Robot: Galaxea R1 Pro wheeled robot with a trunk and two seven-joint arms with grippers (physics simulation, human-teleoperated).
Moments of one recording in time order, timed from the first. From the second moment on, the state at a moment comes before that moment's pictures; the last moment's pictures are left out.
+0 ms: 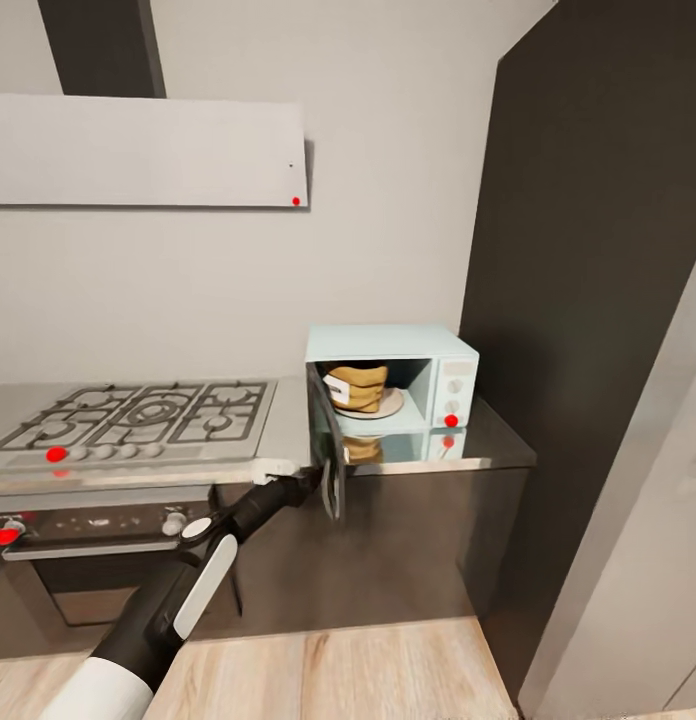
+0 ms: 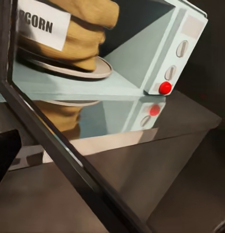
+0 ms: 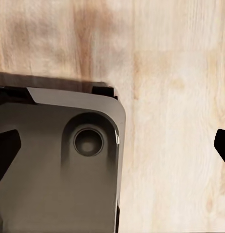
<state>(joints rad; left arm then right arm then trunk) -0.52 0.05 -0.26 -1.15 0.45 0.20 -0.29 -0.10 -0.06 0.00 0.03 0.06 -0.19 0.03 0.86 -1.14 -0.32</state>
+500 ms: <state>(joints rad) -0.52 0.05 -0.27 -1.15 0.45 0.20 -0.29 -0.10 -0.06 0.00 0.03 0.05 -0.20 0.03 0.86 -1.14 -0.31</state>
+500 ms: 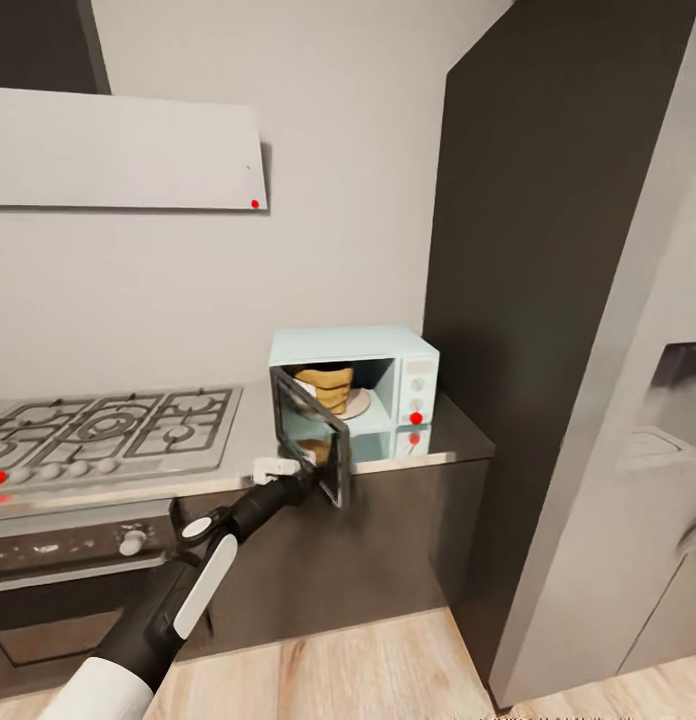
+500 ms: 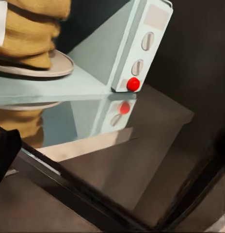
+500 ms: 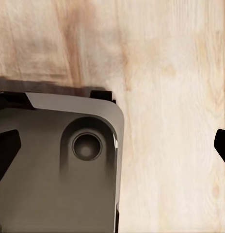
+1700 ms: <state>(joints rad) -0.52 0.06 -0.23 -1.16 0.45 0.20 -0.27 -0.10 -0.07 0.00 0.03 0.05 -0.20 0.03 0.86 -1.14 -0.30</state>
